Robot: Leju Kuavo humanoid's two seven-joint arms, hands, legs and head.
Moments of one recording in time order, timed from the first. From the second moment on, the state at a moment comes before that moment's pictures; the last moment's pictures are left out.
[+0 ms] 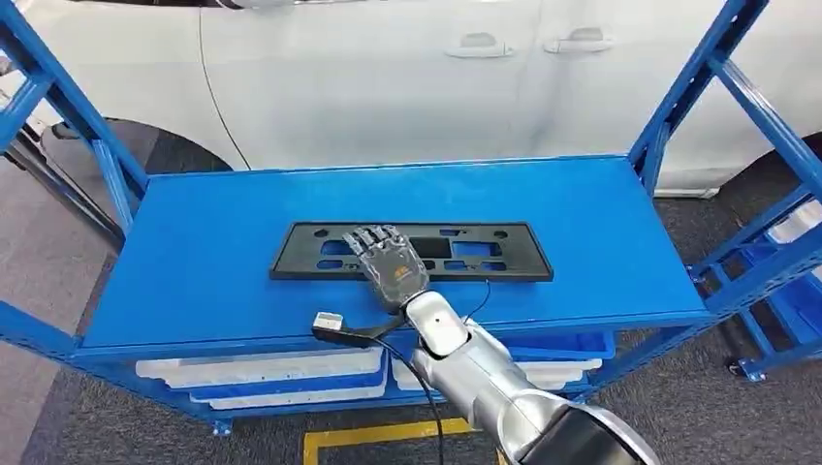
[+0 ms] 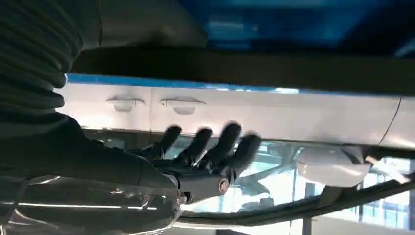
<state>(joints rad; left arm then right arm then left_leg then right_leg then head) -0.04 0.01 0.73 -0.22 -0.48 0.03 -0.17 -0.76 0.30 0.62 -0.41 1.57 -0.61 0.02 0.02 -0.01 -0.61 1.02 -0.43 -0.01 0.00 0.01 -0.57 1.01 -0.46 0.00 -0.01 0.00</state>
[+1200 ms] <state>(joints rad) -0.04 0.01 0.80 -0.22 -0.50 -0.02 -0.35 -0.78 0.23 0.67 -0.63 1.39 -0.69 -0.06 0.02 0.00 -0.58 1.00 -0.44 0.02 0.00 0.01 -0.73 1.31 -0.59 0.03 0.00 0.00</state>
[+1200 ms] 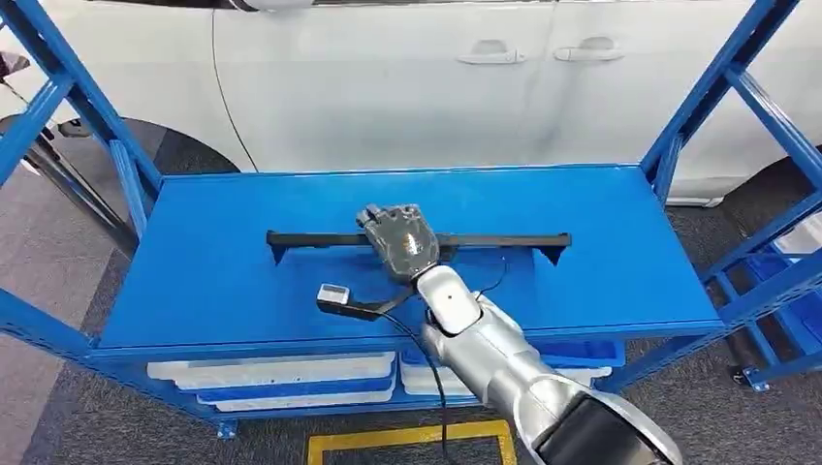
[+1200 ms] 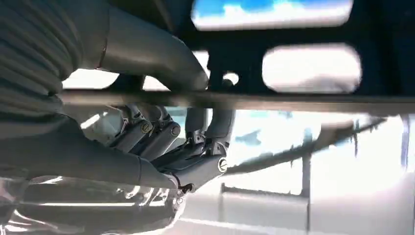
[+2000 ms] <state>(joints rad) -0.04 -0.02 0.90 -0.22 -0.49 -0.03 -0.43 -0.33 0.09 0.43 -1.99 -0.14 -0.17 -0.66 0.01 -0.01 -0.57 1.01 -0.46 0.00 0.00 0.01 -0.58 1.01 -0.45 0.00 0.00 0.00</state>
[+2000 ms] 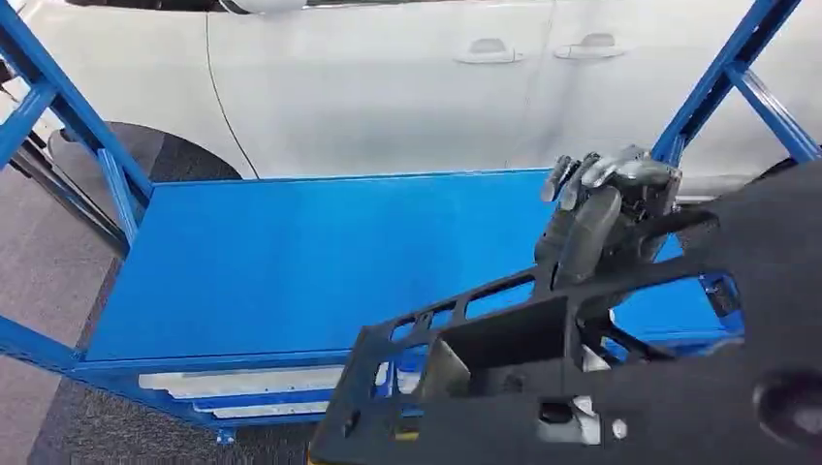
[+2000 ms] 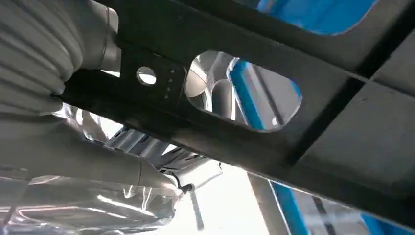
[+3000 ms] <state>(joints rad) -0.06 -0.02 0.93 -0.22 -0.51 -0.01 -0.39 -0.31 0.06 0.51 -2.06 -0.18 0.00 -0.60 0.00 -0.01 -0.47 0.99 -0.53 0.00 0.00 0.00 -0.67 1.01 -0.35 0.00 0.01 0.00</state>
